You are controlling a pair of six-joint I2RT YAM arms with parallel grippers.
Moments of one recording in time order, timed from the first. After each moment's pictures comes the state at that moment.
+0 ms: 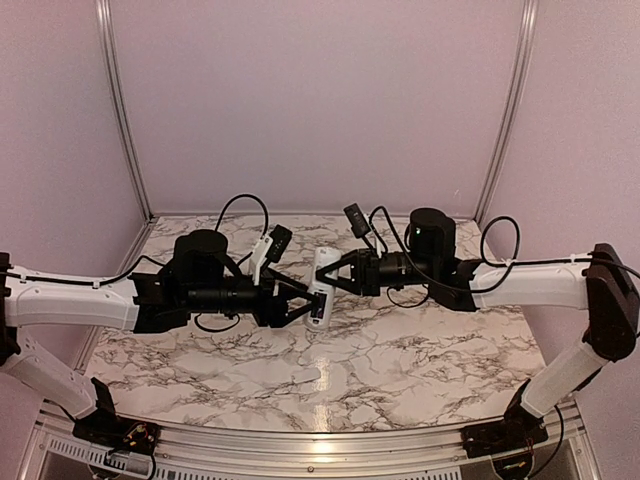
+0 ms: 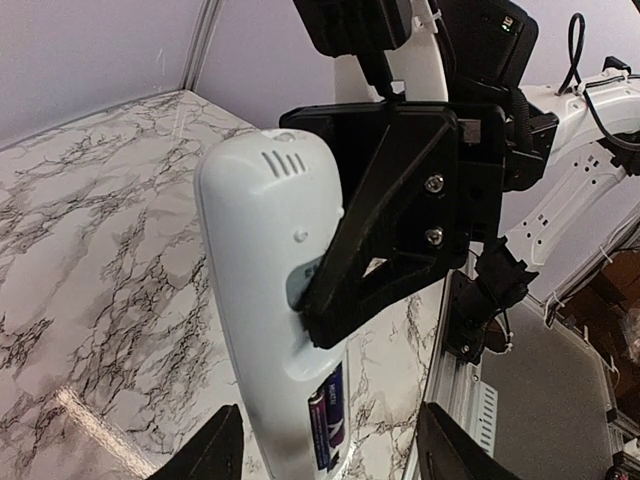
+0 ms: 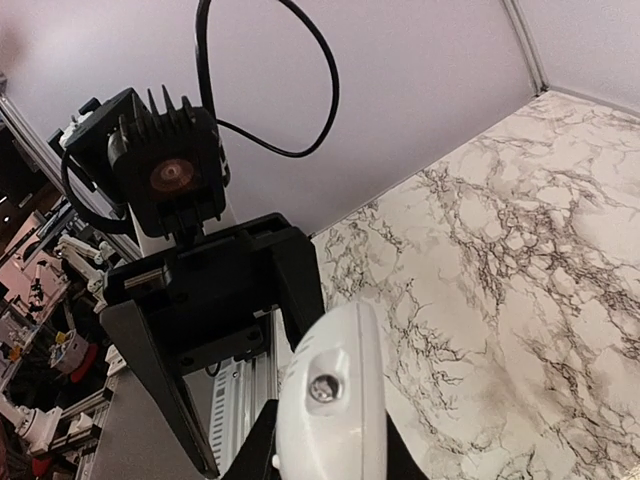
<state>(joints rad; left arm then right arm) -0.98 1.38 0.82 0.29 0.30 -0.35 0.75 1.52 0.88 0.49 -0.80 0.48</state>
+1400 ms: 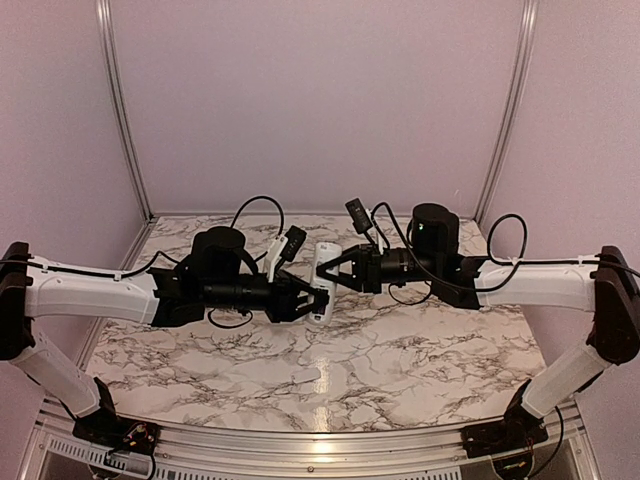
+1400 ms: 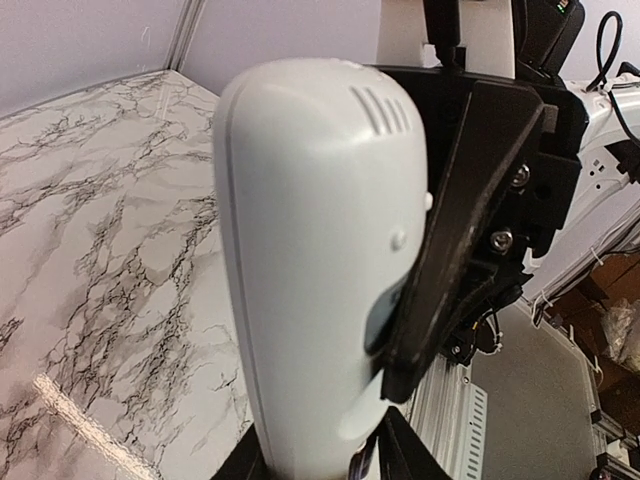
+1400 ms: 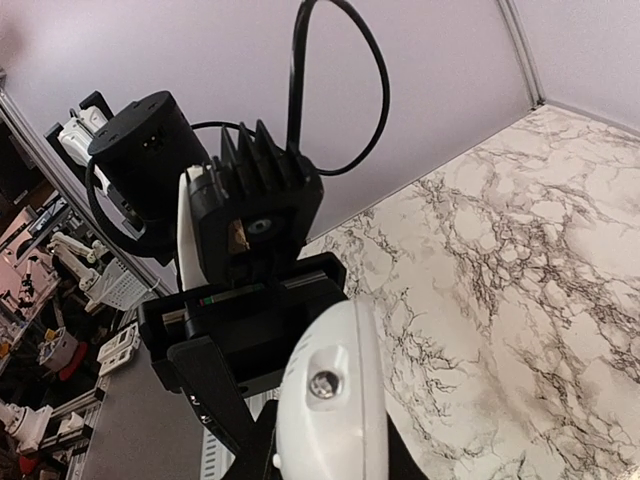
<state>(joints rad) -0.96 1.50 0.89 0.31 0.37 -0.40 0.76 1.49 0.91 0.45 -0.77 0.44</state>
